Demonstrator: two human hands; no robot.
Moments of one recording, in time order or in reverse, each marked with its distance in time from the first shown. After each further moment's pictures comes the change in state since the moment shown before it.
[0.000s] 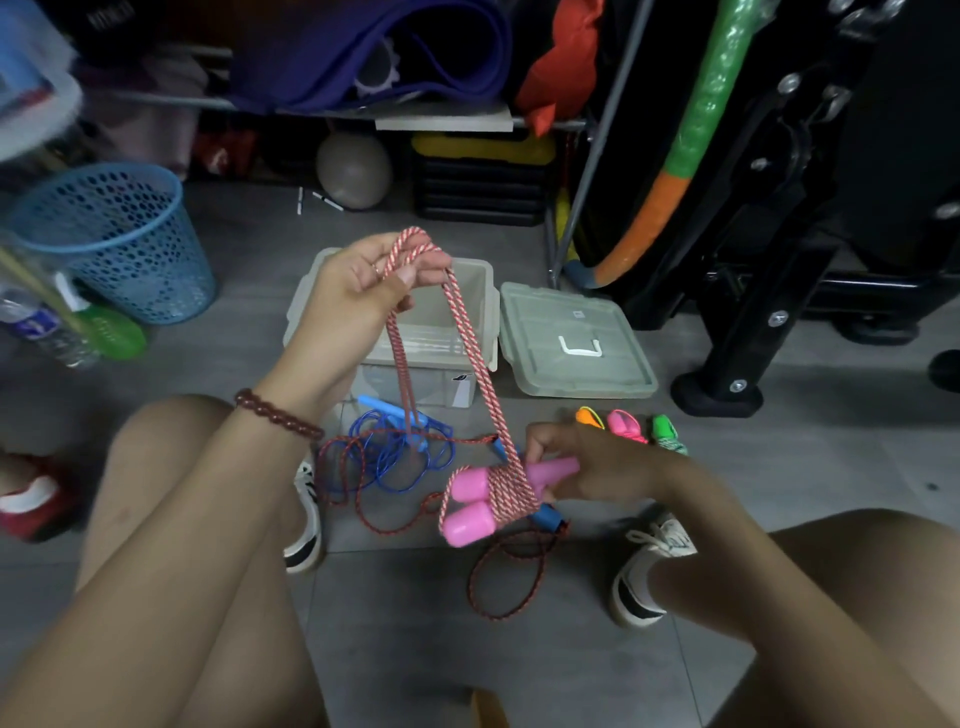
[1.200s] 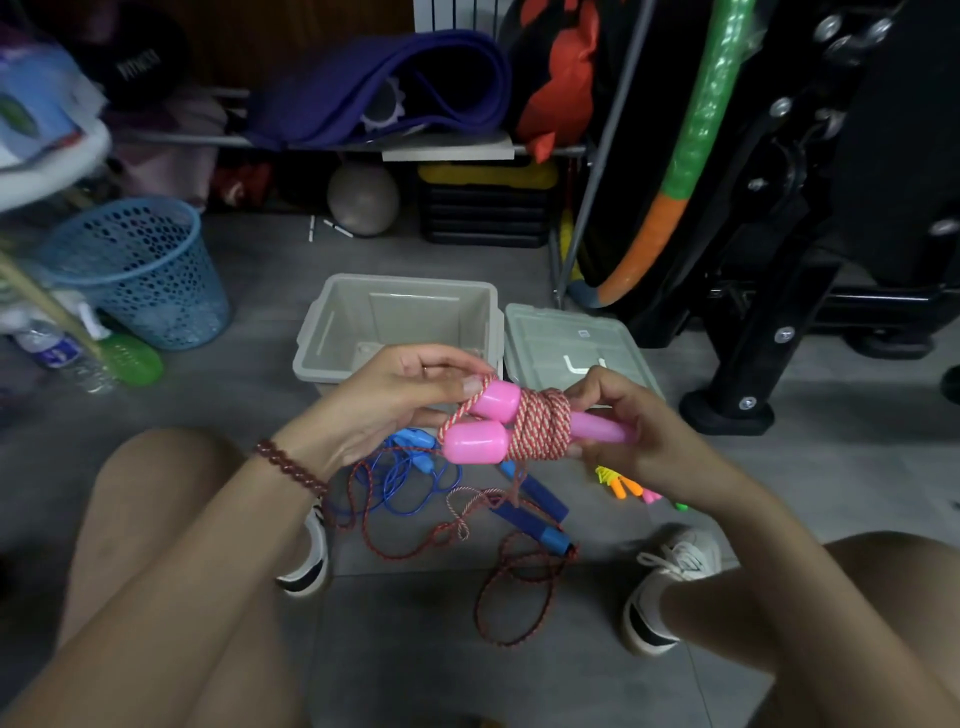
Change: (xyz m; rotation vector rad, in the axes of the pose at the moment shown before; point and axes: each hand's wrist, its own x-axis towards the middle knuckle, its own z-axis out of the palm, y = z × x) left_hand -0.028 0.003 0.014 -0.128 -0.388 -0.433; right_hand -0.032 -0.032 -0.024 0.369 0.403 -0.348
